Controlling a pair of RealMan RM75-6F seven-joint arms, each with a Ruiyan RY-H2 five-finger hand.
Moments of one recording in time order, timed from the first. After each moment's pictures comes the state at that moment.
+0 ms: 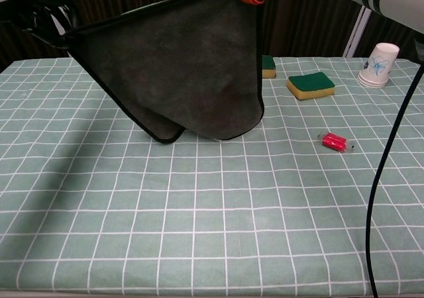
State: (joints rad) left arm -0.71 -1.40 -0.31 -1.65 0.79 1.12 0.34; right arm 0.96 -1.49 0.38 -1.68 -0.90 1.10 -0.52
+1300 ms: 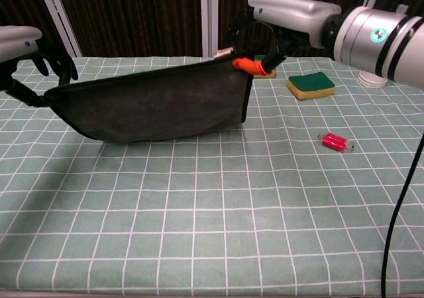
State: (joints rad) left arm -0.59 -1.36 -0.06 -1.72 1.11 1.16 0.37; right arm 0.90 -1.50 0.17 -1.48 -1.28 0.93 -0.08
